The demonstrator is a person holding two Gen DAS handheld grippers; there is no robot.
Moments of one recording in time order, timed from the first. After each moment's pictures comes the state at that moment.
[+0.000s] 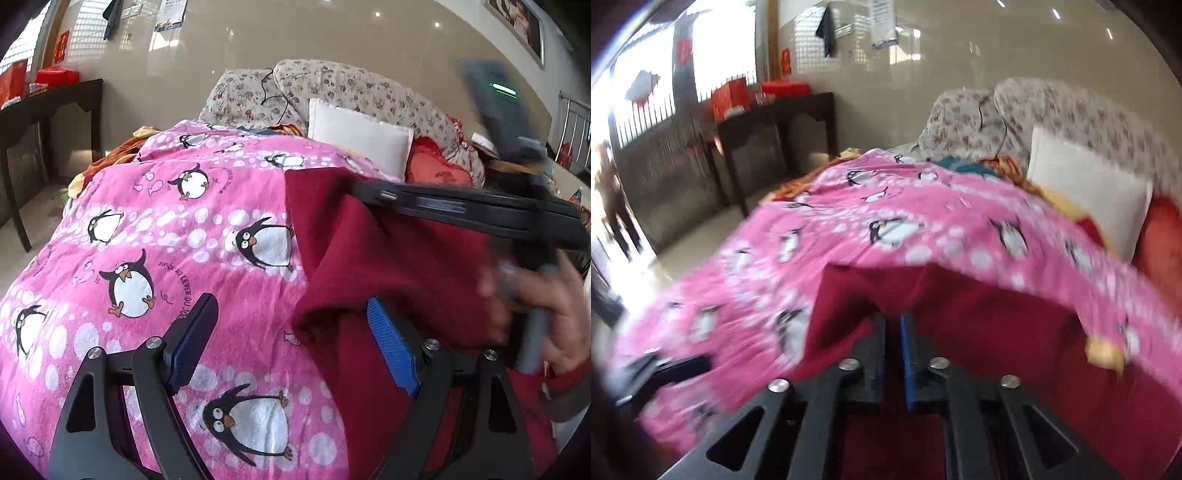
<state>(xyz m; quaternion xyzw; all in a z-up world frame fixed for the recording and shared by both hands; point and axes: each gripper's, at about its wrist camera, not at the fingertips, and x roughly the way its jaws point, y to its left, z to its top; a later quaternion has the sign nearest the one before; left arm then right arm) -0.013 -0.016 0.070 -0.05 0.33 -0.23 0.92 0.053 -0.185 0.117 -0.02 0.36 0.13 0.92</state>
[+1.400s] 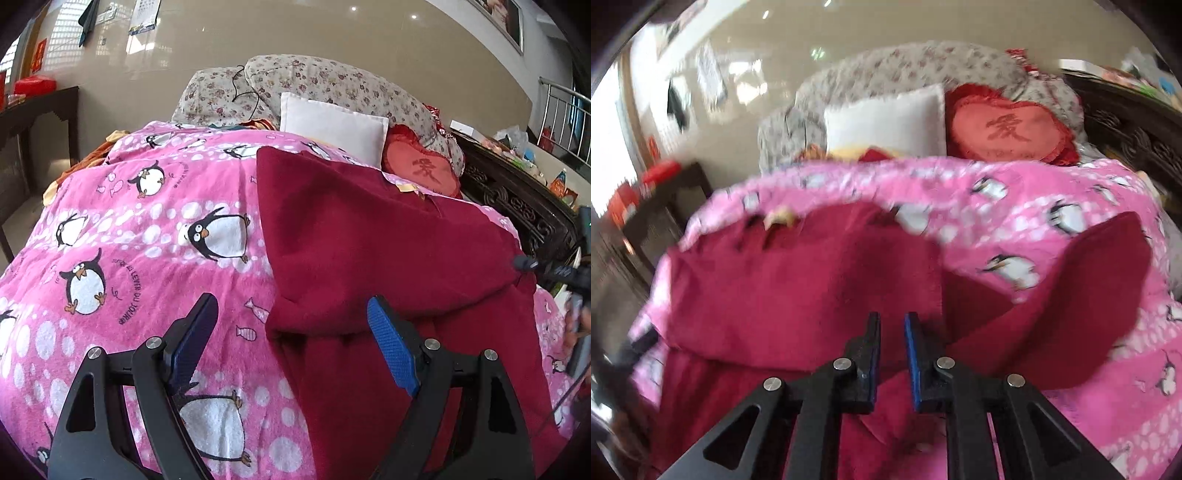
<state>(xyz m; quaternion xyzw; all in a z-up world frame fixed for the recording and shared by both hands) -0.018 -0.043 0.058 -0.03 0.33 -0.27 0.91 -0.139 -0.431 0.107 0.15 0.34 -0.10 0.92</state>
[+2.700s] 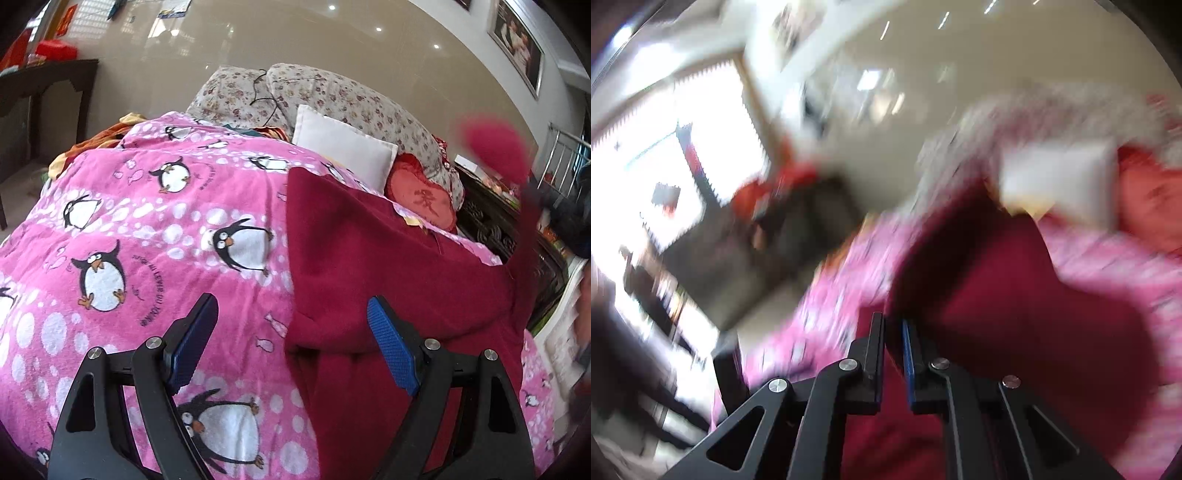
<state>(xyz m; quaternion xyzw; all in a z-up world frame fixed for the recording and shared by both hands) -0.010 -0.012 0.065 -0.11 0.33 -0.26 0.90 -0.047 -0.278 0.172 0.12 0.33 0.21 0.91</state>
